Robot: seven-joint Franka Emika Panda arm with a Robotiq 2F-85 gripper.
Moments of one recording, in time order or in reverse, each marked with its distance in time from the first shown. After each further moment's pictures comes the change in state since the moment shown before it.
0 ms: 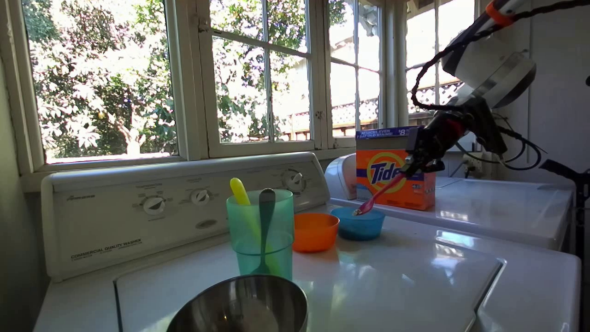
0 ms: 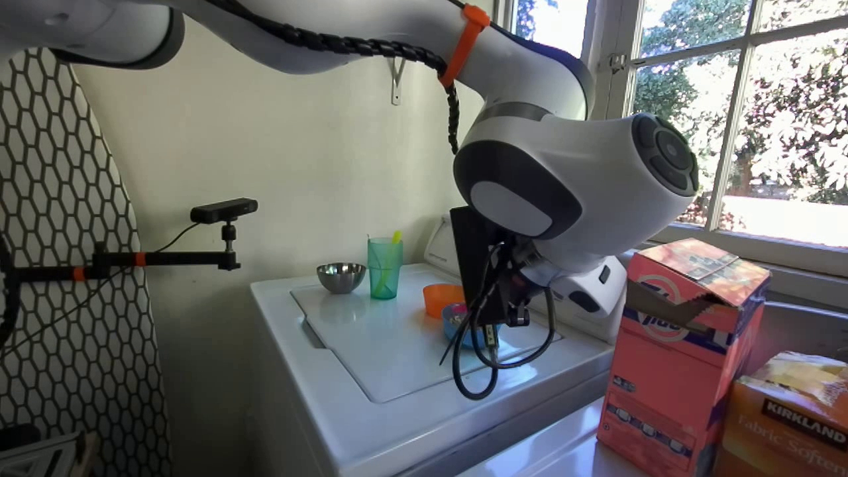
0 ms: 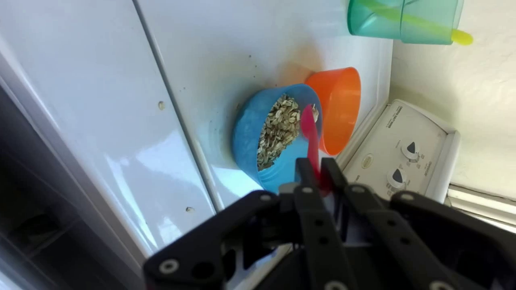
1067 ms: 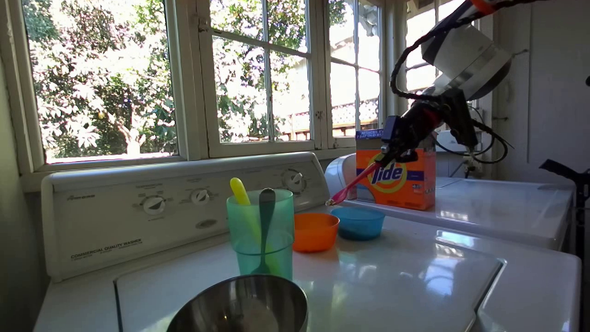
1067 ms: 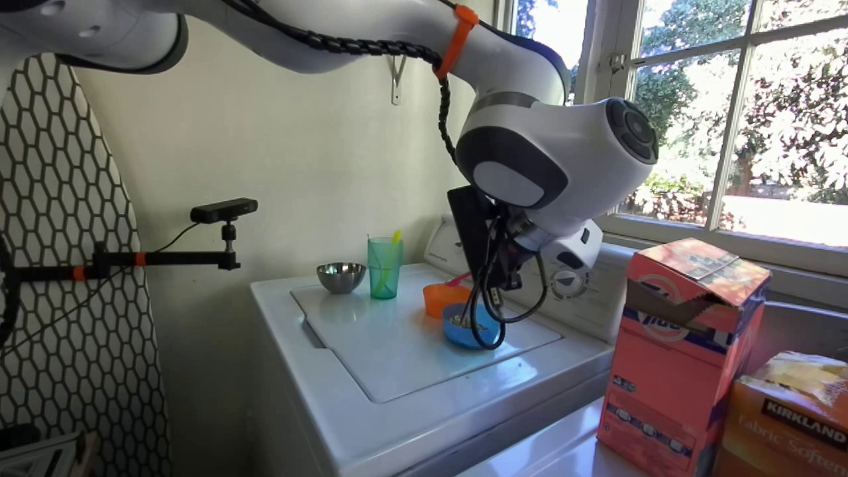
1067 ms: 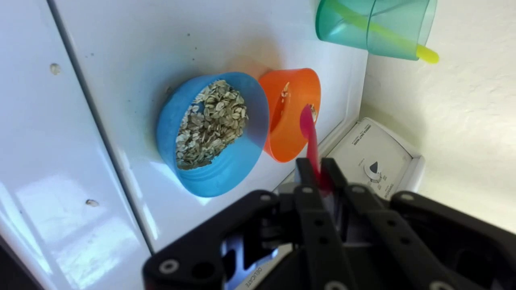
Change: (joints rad) arm 0.060 0.014 0.040 0.074 0.014 0.001 -0.021
